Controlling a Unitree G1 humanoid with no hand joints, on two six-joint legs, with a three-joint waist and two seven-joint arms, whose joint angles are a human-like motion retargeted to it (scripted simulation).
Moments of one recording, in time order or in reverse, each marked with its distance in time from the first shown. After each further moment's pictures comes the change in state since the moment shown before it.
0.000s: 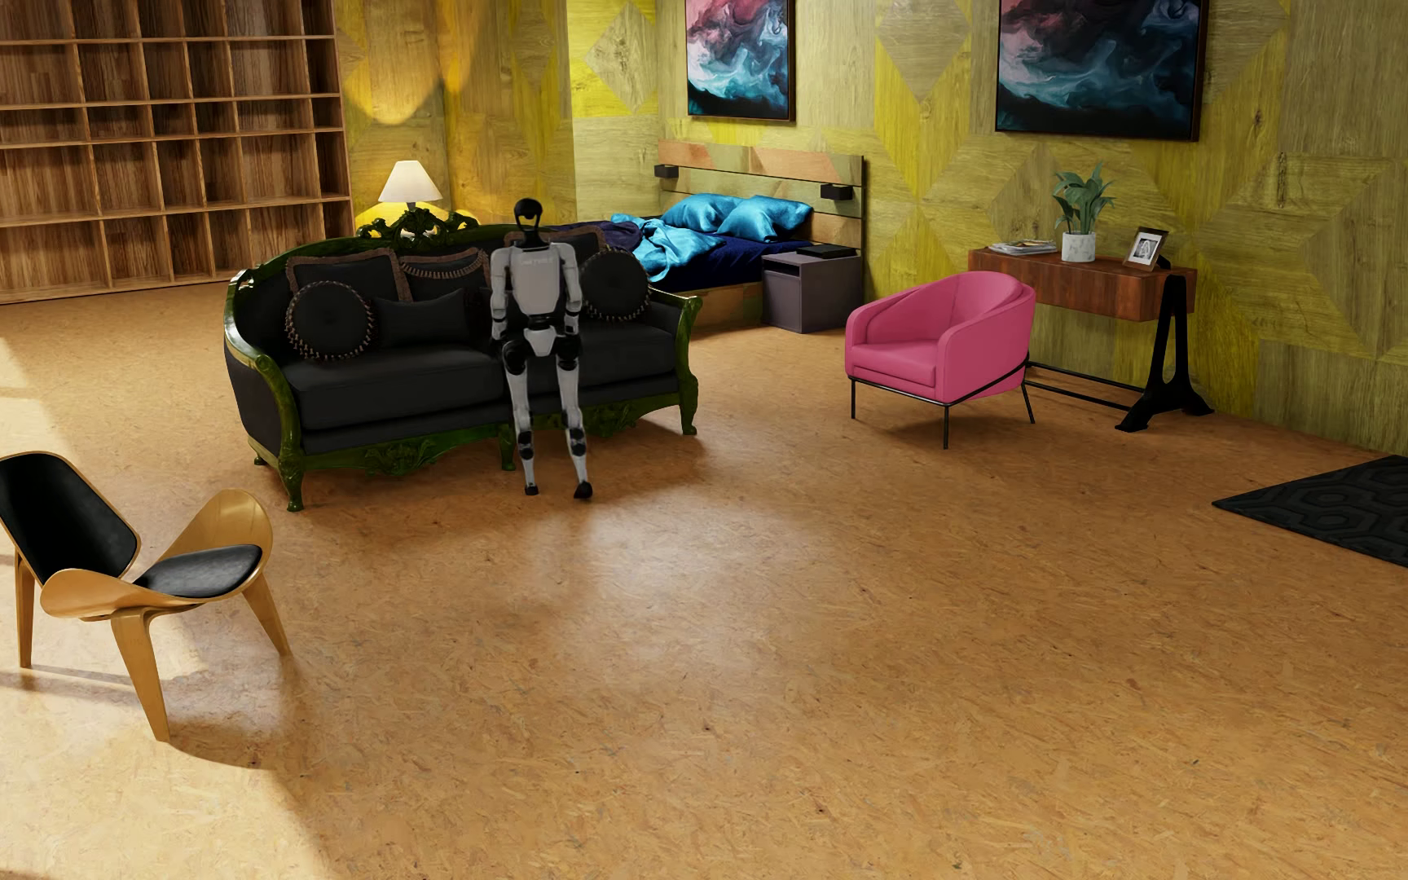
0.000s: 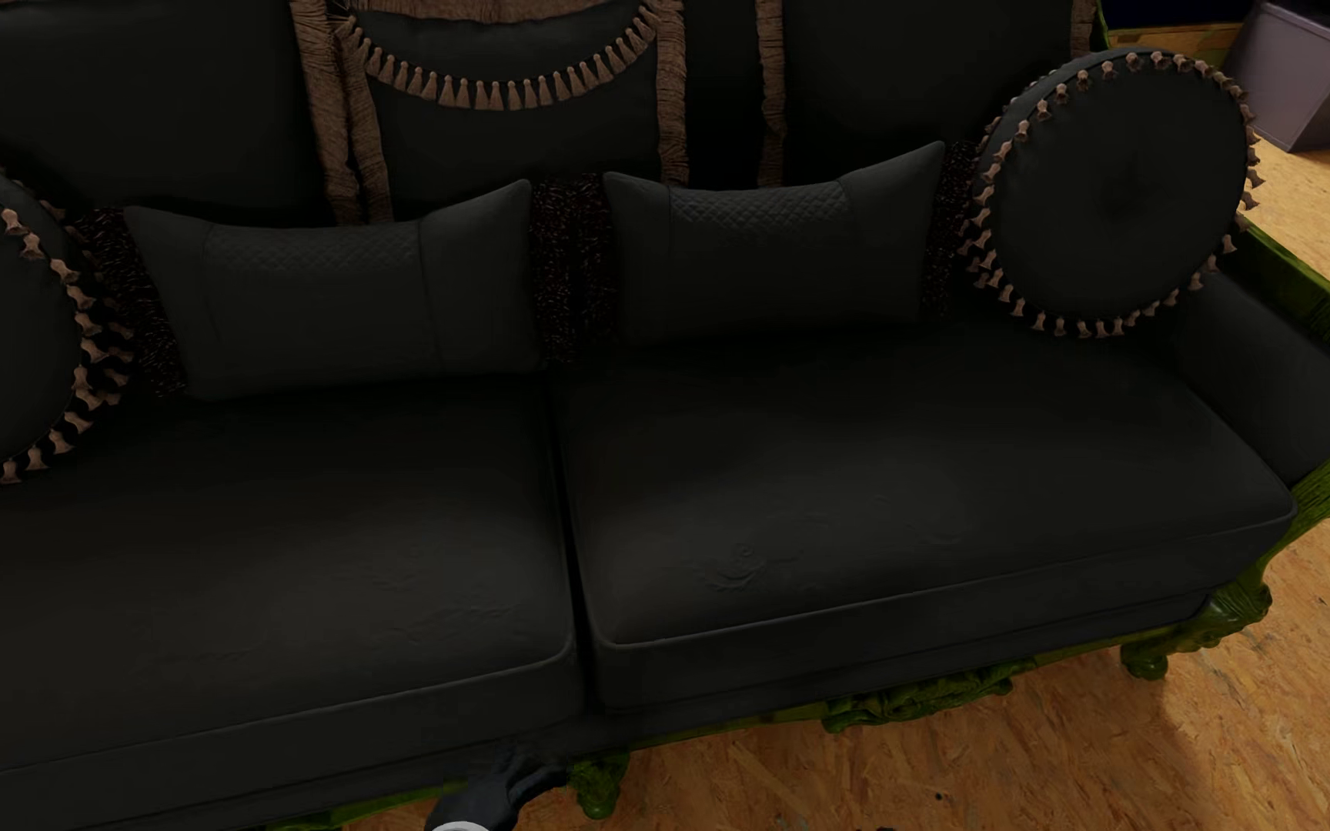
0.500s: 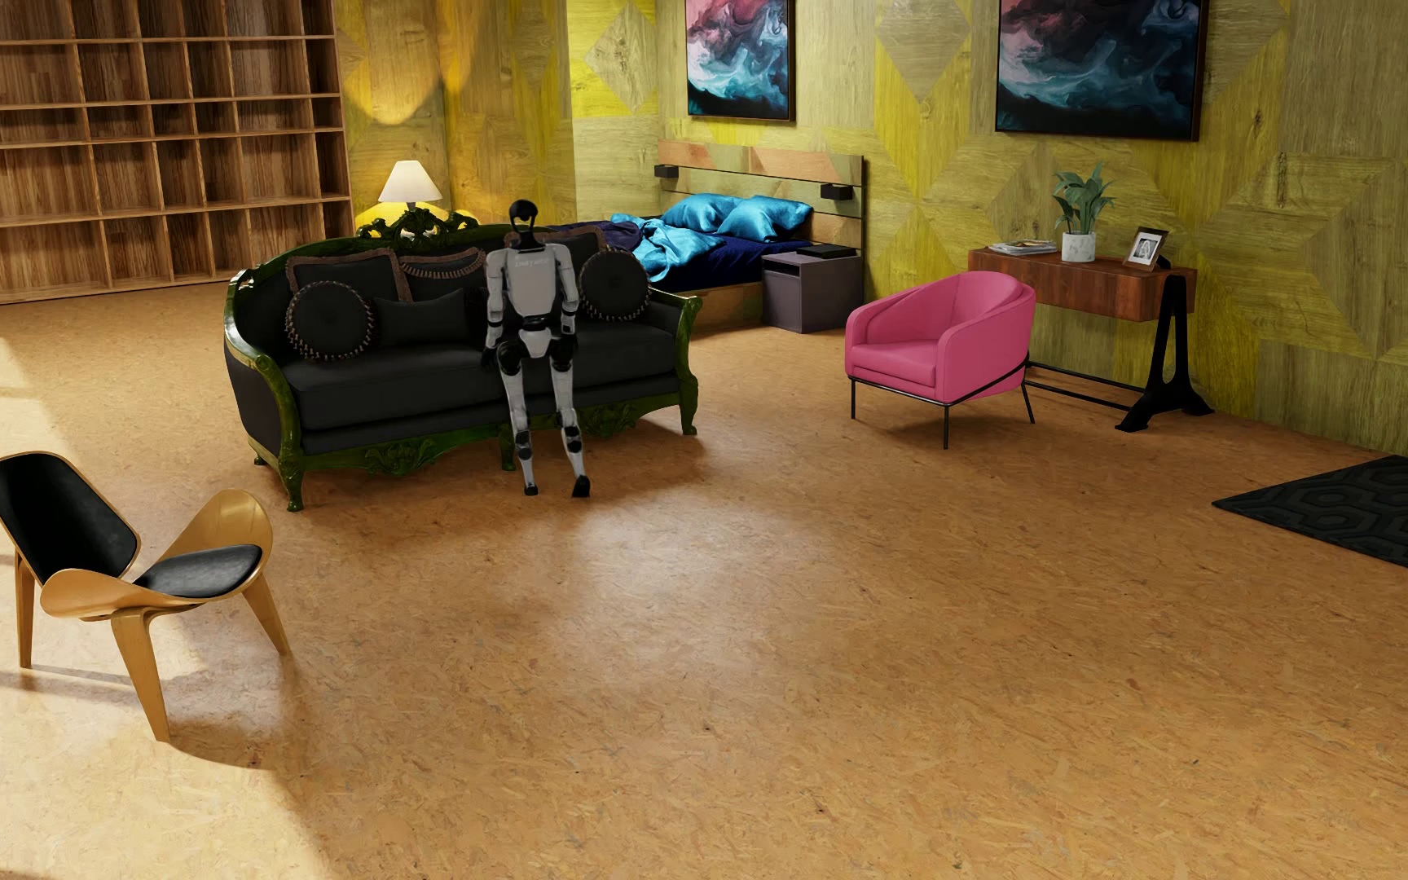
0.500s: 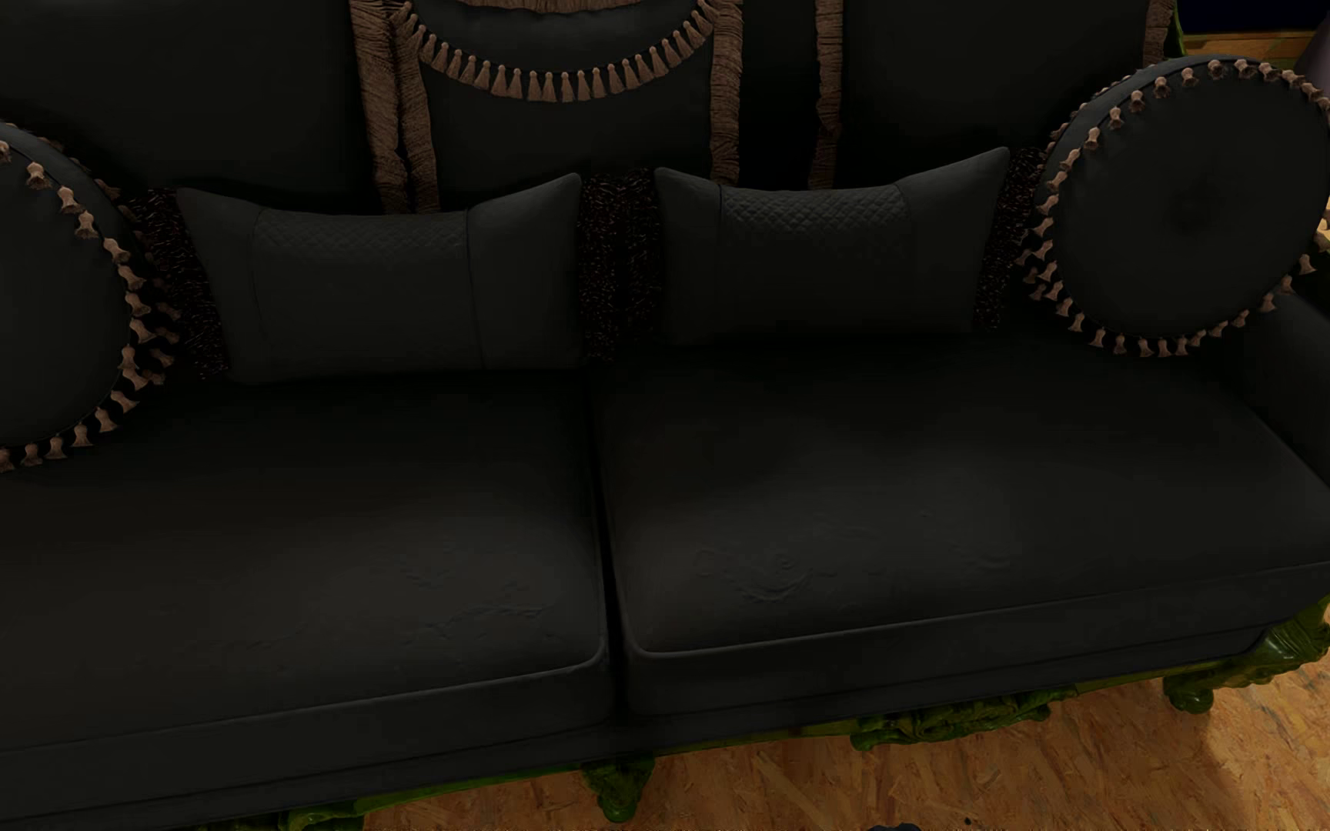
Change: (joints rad) body -0.017 -0.132 0.013 -0.077 -0.064 -0.038 -0.013 -0.025 -0.007 0.044 0.263 0.096 -0.026 -0.052 0.053 0.003 -0.045 0.021 0.049 0.050 0.000 0.088 0.020 0.020 -0.003 0.042 0.004 -0.001 0.025
